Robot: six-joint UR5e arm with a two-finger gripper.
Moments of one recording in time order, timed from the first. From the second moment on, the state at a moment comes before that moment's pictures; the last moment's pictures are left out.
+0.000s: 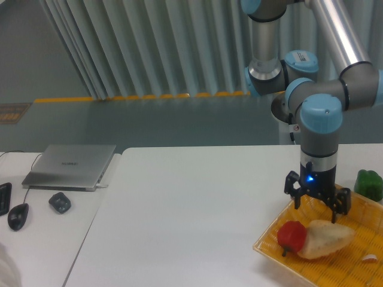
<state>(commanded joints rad) 2.33 -1.94 -1.54 -1.10 1.51 0.65</state>
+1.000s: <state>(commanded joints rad) 2.27 -2.00 -1.52 -1.08 1.51 0.54</state>
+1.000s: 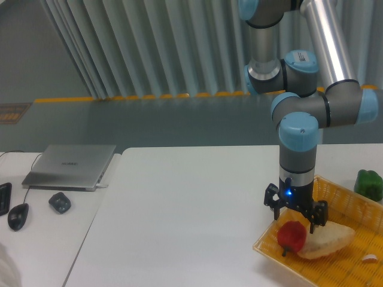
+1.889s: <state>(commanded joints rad) 2.28 -1.98 -1.52 -1.07 1.50 0.54</state>
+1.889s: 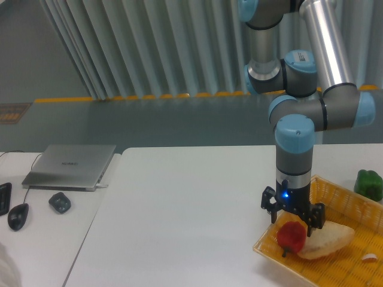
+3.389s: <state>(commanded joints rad) 2.29 -2.02 -1.51 -1.04 1.50 0.54</state>
